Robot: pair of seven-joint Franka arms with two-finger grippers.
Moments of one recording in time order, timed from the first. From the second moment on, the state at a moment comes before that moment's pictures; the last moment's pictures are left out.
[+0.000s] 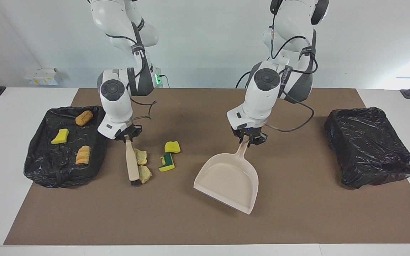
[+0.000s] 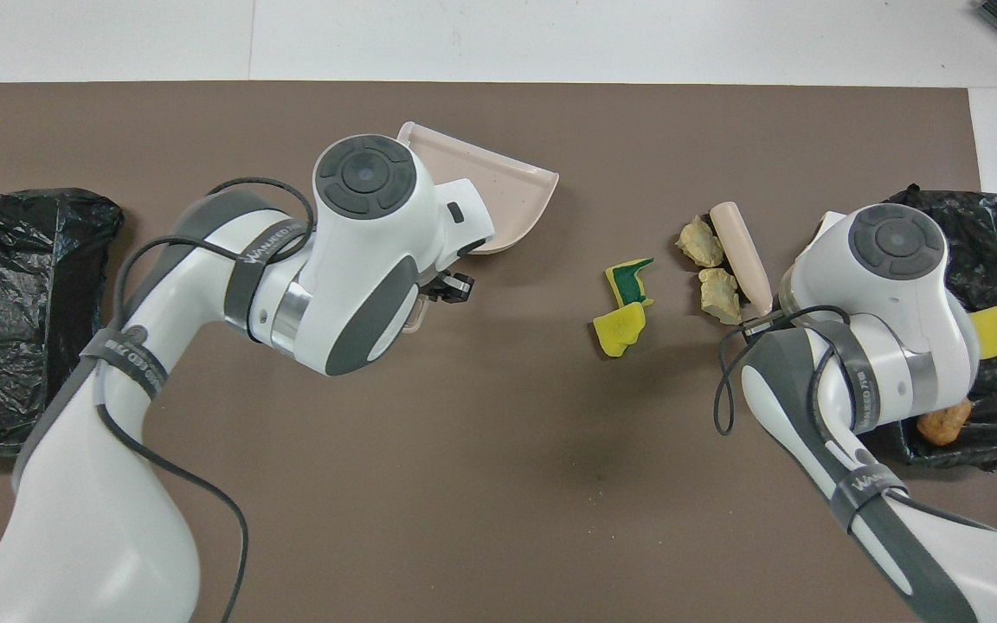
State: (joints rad) left arm -0.40 0.36 -0.09 -1.53 0.01 1.87 0.16; right arm 0.09 0.17 0.02 -2.05 -0.15 2.10 -0.07
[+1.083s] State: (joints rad) left arm -0.33 0.14 -0.09 -1.93 0.06 2.05 0.86; right arm 0.30 0.17 0.03 -2.08 0.00 2.10 0.34
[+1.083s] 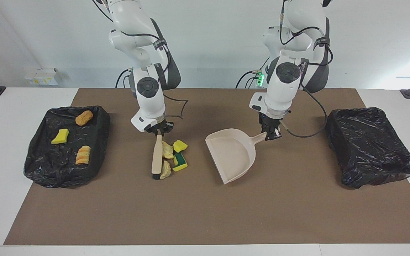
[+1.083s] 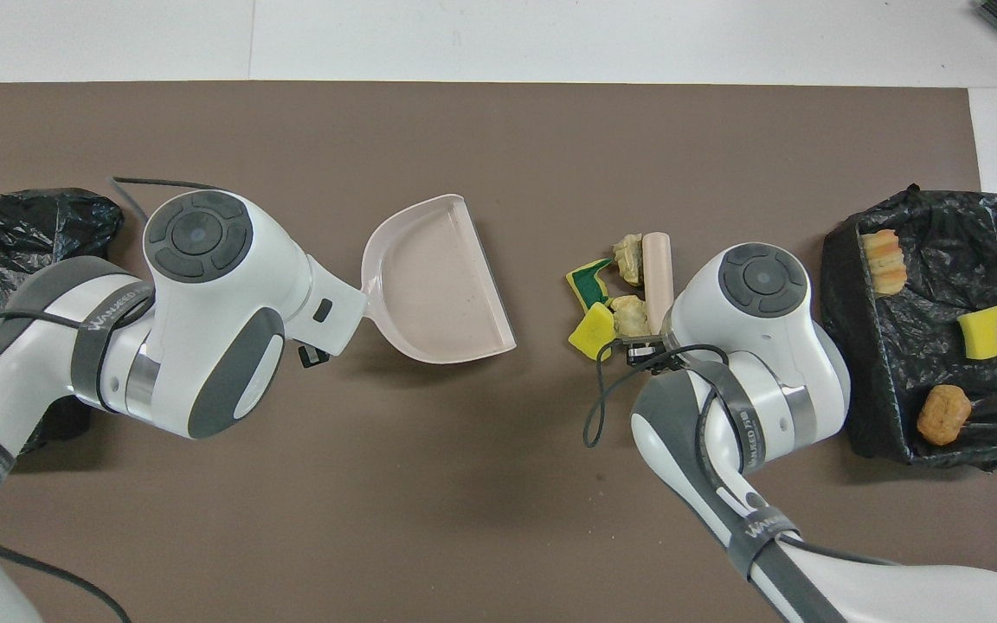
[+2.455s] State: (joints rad) left arm -0.34 0.11 -0.10 -2.08 0.08 2.16 0.82; right arm 0.46 0.22 0.03 -2.03 0.25 2.14 0.35
